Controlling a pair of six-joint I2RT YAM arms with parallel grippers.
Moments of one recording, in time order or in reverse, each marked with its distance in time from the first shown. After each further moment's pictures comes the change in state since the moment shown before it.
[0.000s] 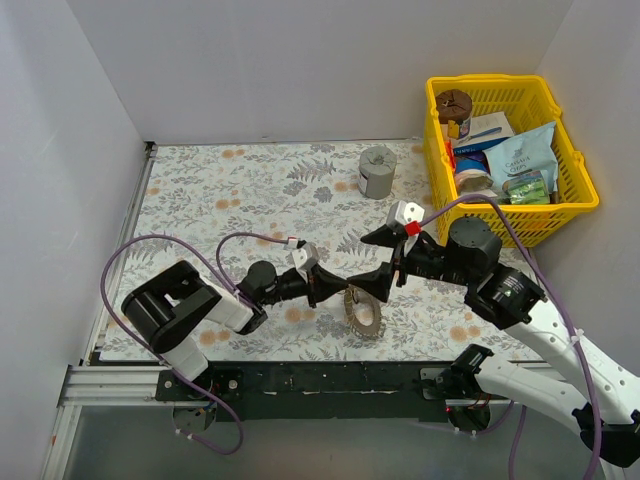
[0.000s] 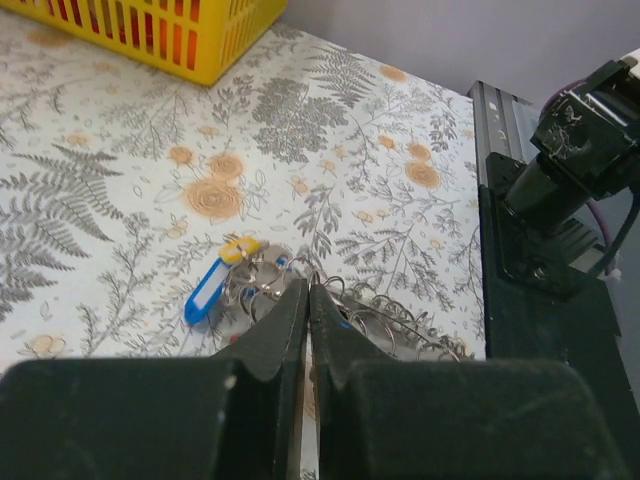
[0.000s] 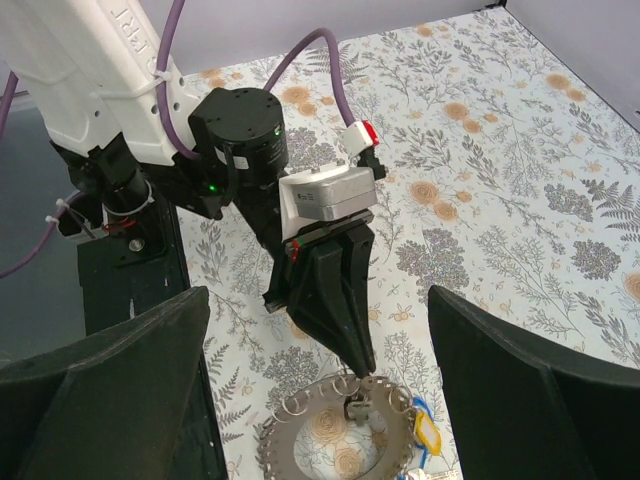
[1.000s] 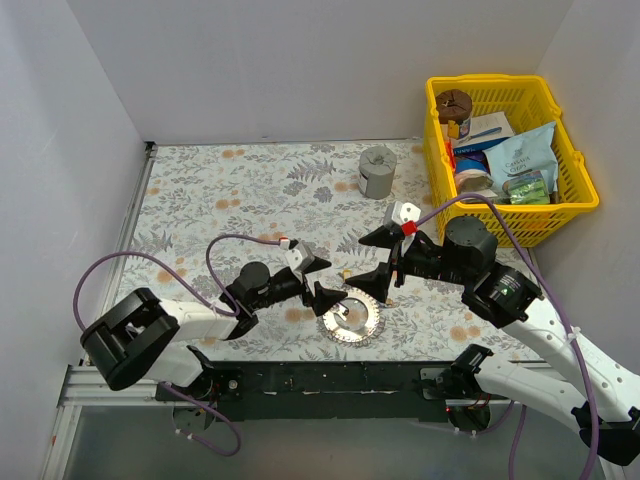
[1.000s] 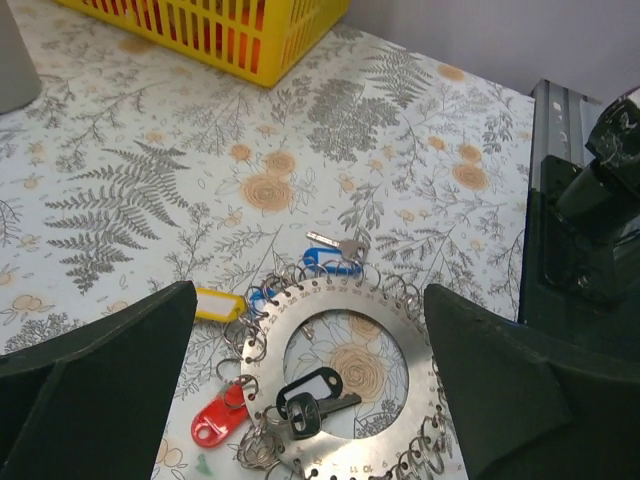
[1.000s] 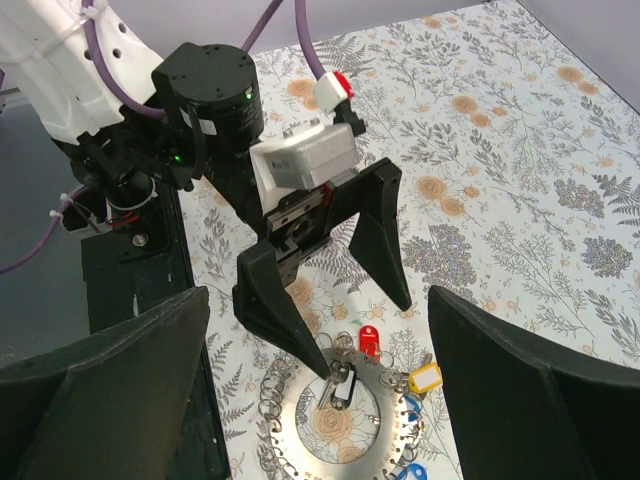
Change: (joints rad) left arm -0.028 -0.249 -0.058 -0.277 -0.155 0.081; right arm 0.000 0.016 -0.007 0.005 -0.015 0.002
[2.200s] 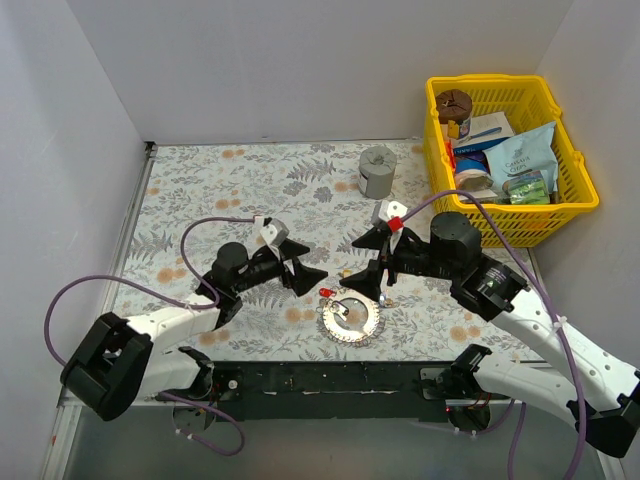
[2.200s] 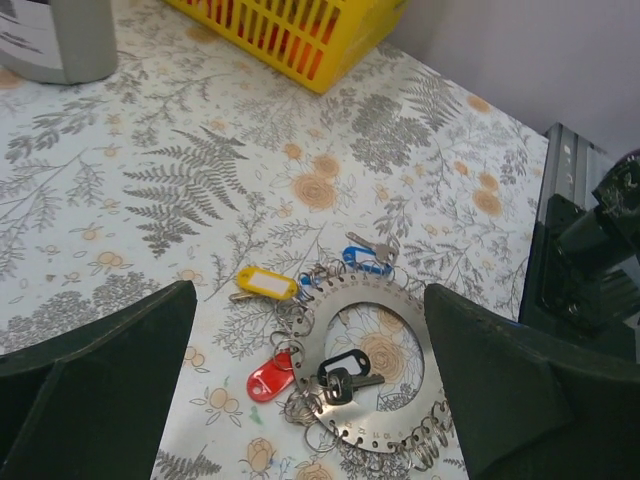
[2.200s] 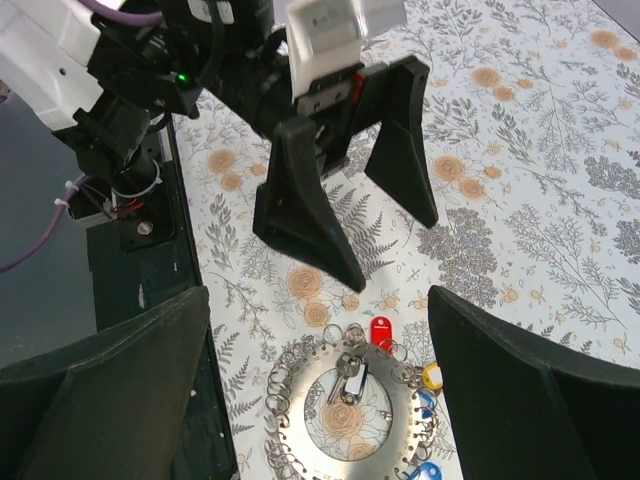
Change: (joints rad) left arm 0.199 -0.179 0.066 -0.277 0.136 -0.072; right arm -0.004 0.066 -0.005 0.017 -0.027 0.009
